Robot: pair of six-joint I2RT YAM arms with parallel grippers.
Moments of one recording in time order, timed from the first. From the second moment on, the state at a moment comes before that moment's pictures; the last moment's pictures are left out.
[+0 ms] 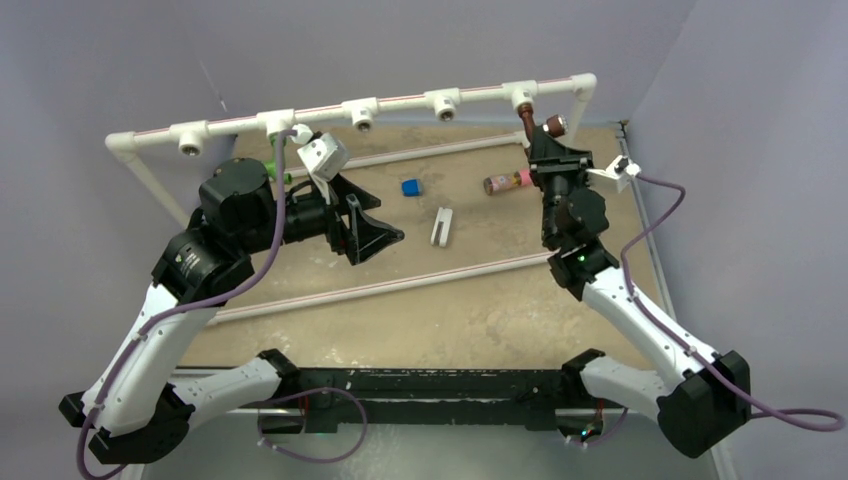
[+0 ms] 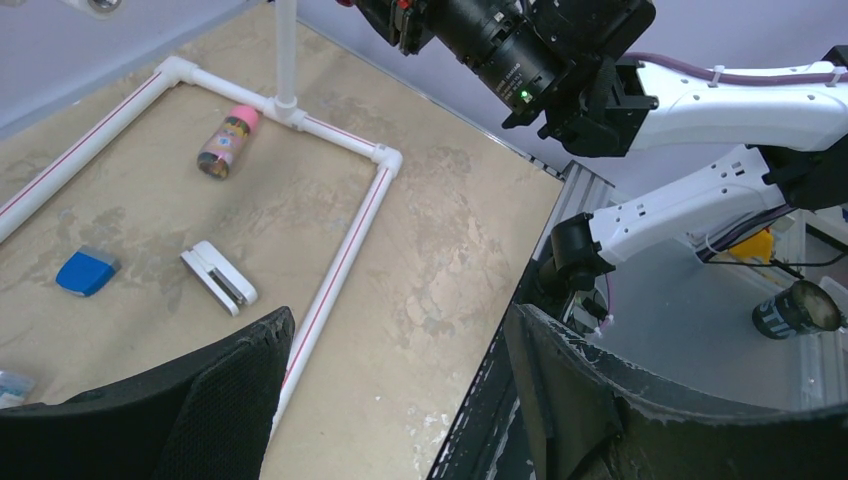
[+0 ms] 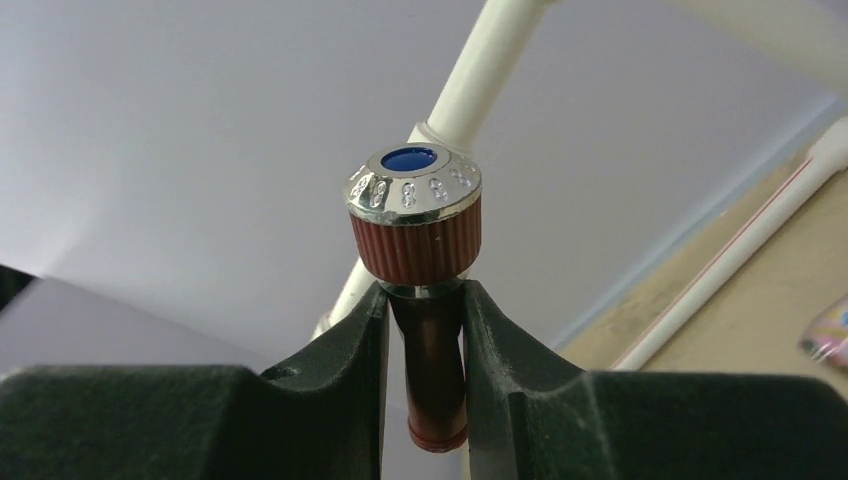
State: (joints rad) left arm -0.67 0.99 1.51 -0.68 0.44 -0.20; right arm 0.49 1.07 0.83 0.51 0.56 0.96
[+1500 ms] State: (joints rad) left arm -0.67 1.02 1.51 -0.68 0.46 -0.20; right arm 0.49 0.74 0.70 0.22 0.44 0.67
